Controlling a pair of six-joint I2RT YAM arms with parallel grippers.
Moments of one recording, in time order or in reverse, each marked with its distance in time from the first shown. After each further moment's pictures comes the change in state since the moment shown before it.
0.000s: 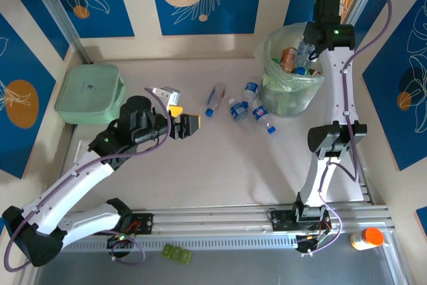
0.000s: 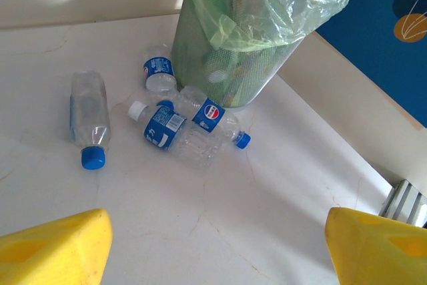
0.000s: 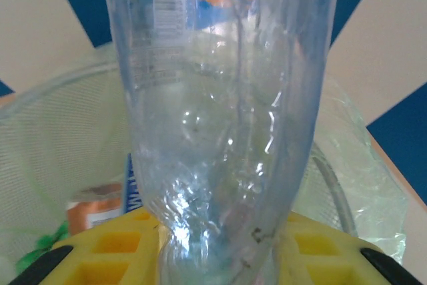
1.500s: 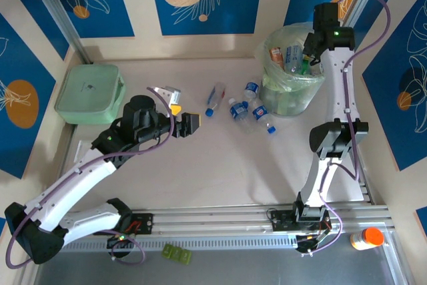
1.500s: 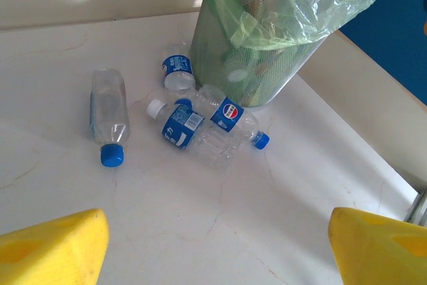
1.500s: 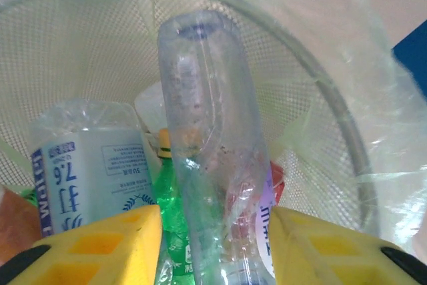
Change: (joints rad) left arm -0.004 0.018 0.000 0.000 -0.065 0.015; right arm -0.018 -0.031 -0.109 -0.078 -0.061 0.090
